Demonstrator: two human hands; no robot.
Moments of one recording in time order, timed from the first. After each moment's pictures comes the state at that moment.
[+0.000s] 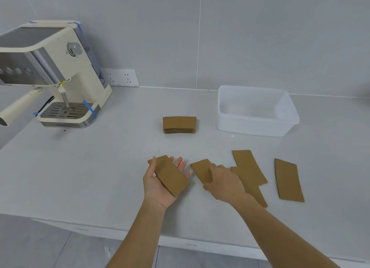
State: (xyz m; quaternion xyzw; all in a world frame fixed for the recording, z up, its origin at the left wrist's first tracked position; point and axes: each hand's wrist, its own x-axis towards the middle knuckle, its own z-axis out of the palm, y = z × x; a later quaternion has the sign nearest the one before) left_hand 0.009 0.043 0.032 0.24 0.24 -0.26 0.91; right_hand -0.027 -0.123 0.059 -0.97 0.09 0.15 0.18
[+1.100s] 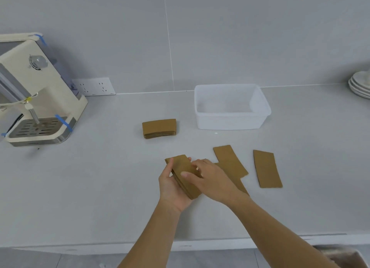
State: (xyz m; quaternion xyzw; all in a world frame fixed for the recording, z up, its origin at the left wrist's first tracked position) left_hand -0.009 -0.024 0.042 0.28 0.18 -0.39 0.86; right_hand -0.051 -0.132 0.085 -0.92 0.09 0.08 0.38
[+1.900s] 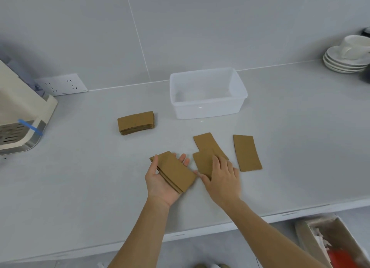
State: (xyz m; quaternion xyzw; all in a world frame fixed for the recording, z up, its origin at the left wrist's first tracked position) left_hand -0.016 -0.044 0.027 0.27 0.21 -0.37 0.86; right_hand -0.092 -0.175 0.023 -0.95 0.26 0.01 0.17
